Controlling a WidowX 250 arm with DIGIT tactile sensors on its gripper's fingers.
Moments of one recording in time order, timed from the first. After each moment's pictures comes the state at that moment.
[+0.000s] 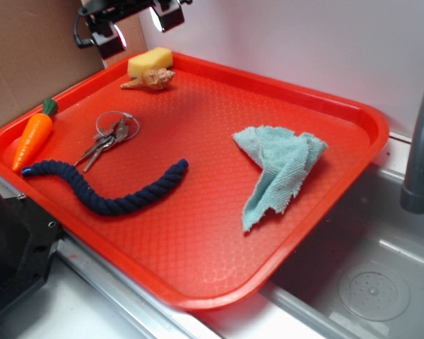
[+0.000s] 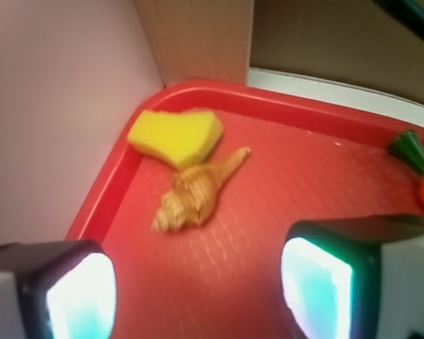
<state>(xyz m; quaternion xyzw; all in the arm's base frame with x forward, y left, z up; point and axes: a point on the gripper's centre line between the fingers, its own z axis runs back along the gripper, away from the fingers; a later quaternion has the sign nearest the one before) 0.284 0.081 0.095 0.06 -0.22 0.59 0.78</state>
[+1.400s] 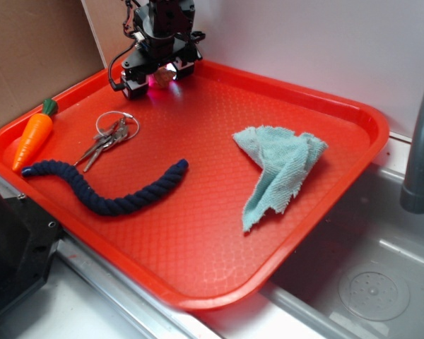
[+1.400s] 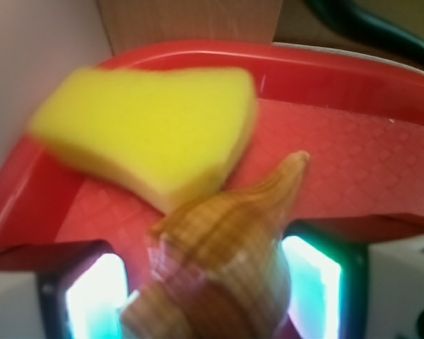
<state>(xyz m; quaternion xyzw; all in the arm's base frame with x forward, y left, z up) 0.314 0.115 0.015 0.16 -0.21 0.62 0.74</state>
